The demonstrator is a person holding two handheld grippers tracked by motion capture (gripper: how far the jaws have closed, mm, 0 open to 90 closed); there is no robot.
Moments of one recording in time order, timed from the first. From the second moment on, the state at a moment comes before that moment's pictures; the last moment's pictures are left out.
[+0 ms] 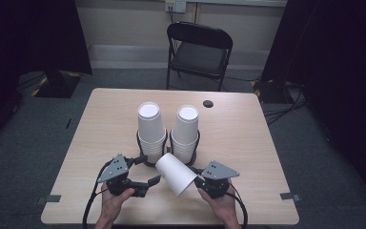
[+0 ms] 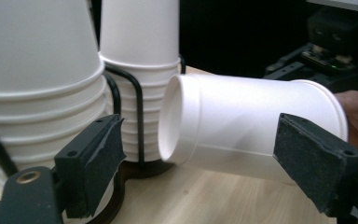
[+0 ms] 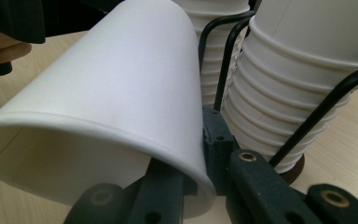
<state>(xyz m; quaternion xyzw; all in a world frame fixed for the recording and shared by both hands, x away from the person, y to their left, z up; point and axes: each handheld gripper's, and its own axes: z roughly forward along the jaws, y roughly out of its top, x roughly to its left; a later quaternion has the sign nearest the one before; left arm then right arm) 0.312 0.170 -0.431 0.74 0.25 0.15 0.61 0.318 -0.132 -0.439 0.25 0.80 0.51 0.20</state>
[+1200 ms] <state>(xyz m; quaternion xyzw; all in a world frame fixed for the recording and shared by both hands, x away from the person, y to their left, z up) 0.300 0.148 -0.442 0.80 0.15 0.19 0.55 0.348 -0.121 -0.420 0.21 0.89 0.39 0.09</state>
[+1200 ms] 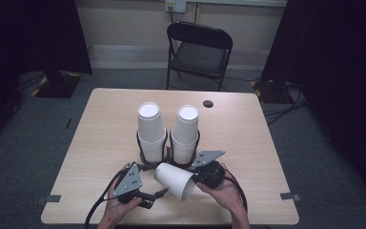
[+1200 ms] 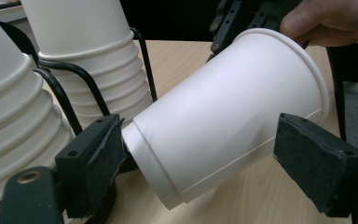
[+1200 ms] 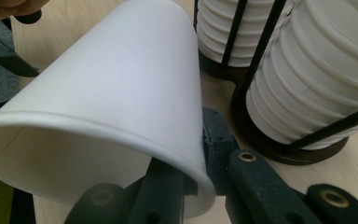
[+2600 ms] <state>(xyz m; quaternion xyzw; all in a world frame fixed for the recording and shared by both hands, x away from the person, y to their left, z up) 0.293 0.113 -0.452 0.85 0.08 0.24 0.46 0.366 -0.107 -0.417 0.18 0.93 0.32 0.02</state>
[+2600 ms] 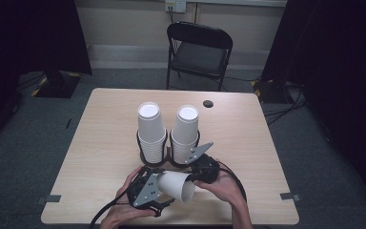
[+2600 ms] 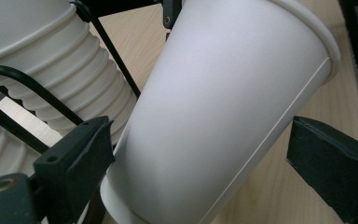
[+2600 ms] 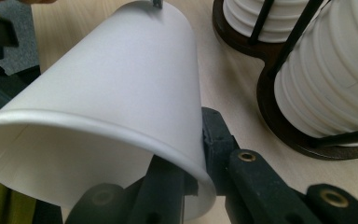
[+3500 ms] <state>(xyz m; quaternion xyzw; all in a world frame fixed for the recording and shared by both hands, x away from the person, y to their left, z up) 0.291 0.075 -0.455 0.85 0.06 0.26 0.46 0.373 -0.097 -0.423 0.21 0.92 0.34 -0.03</state>
